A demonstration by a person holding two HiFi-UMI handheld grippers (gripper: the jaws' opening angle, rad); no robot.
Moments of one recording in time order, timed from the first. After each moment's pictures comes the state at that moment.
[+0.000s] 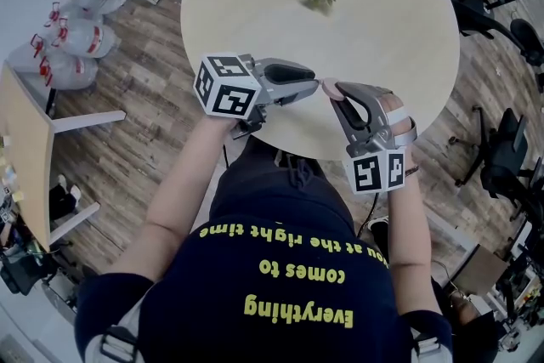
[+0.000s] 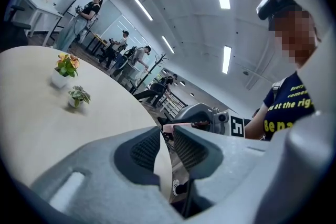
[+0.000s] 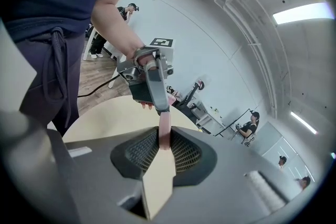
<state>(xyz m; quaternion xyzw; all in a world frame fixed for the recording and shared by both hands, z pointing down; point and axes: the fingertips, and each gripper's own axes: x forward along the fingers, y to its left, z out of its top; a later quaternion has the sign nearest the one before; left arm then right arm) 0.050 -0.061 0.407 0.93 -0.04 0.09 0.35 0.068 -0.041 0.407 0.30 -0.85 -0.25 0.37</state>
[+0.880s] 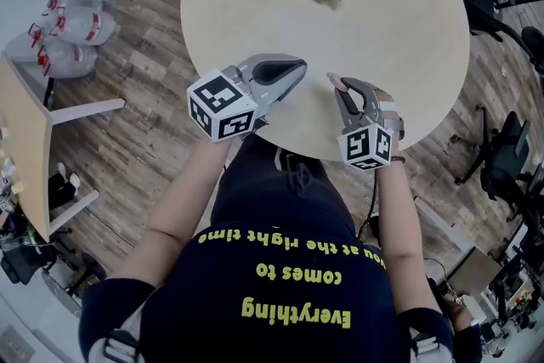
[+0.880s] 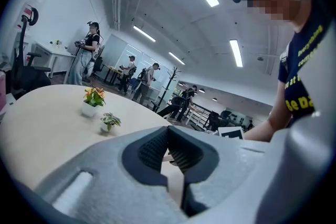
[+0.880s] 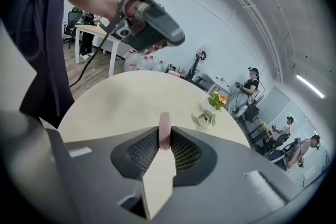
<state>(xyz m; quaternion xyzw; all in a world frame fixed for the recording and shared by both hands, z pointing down) 0.019 -0.095 0.418 0.95 -0.20 0.06 0.24 0.097 -0.071 0.532 0.32 -0.84 -0.11 0.43</state>
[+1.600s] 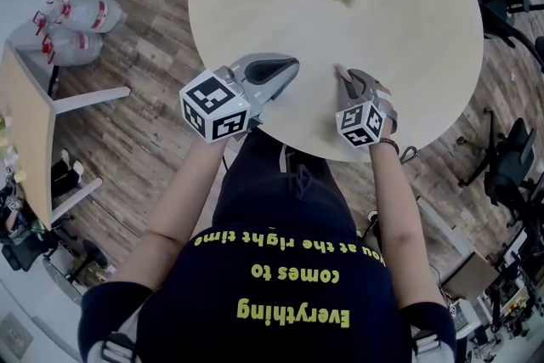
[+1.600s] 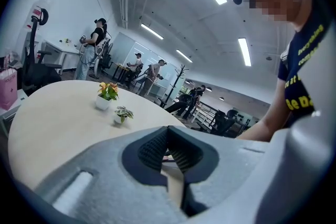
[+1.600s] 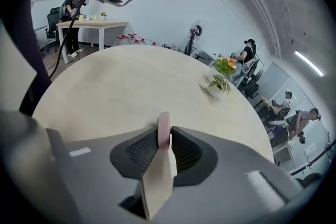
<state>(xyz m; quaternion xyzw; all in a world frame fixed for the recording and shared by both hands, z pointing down) -0.016 -0.099 0.440 0.93 -0.23 0.08 0.26 0.107 -0.098 0.634 0.35 -0.80 -0.02 0.49</state>
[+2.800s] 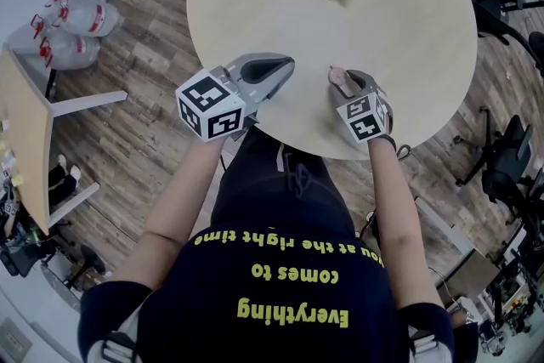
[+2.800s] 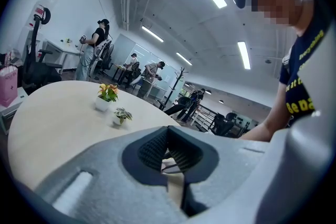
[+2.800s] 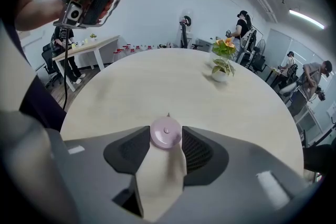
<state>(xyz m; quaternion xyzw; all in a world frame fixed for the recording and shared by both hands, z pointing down) -0.021 -0.093 0.434 0.93 -0.23 0.06 0.27 0.100 -0.084 0.629 0.34 -0.82 0.12 0.45</state>
